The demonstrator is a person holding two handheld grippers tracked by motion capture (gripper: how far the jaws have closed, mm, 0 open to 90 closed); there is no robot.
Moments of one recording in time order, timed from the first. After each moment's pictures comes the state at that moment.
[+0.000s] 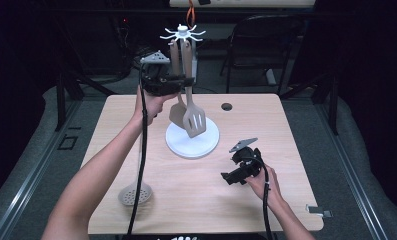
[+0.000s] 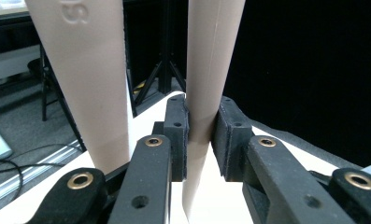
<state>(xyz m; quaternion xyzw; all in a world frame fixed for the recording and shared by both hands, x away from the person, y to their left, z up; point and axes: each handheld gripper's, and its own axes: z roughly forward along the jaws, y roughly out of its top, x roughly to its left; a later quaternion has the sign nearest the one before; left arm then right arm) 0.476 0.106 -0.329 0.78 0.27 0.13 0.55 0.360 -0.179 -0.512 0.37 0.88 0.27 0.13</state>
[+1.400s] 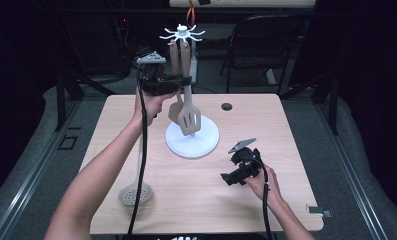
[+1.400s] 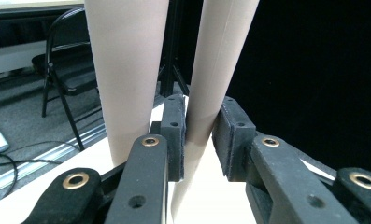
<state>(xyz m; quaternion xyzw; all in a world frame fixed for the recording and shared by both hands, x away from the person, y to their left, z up) 0.481 0.113 -0.338 0.76 0.29 0.12 0.56 0.359 -0.177 -0.513 0.37 0.88 0.26 0.14</state>
